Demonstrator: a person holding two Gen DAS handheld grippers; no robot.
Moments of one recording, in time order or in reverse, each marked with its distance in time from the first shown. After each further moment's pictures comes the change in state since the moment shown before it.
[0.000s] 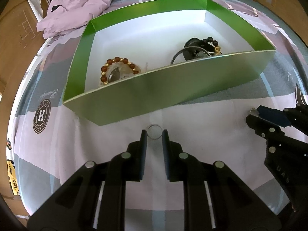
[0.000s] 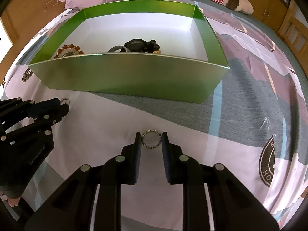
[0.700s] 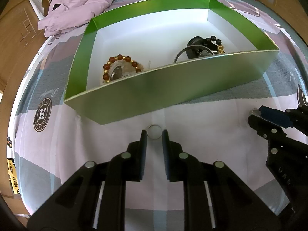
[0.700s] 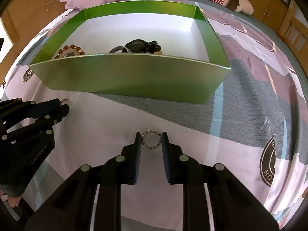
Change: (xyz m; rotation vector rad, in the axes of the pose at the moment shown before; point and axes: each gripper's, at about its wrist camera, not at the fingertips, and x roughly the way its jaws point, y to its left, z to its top) left arm 0.003 -0.002 0.001 -0.015 0.011 0.011; right arm 0.000 0.002 -0.001 -0.002 -0.004 0.003
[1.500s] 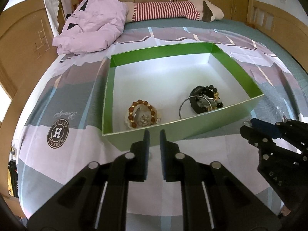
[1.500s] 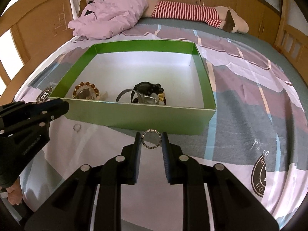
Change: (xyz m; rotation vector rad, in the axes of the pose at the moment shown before) left arm -0.056 0.021 0.011 -0.061 -0.216 -0.024; right arm -0.042 0.000 0.012 0.019 -0.203 0.037
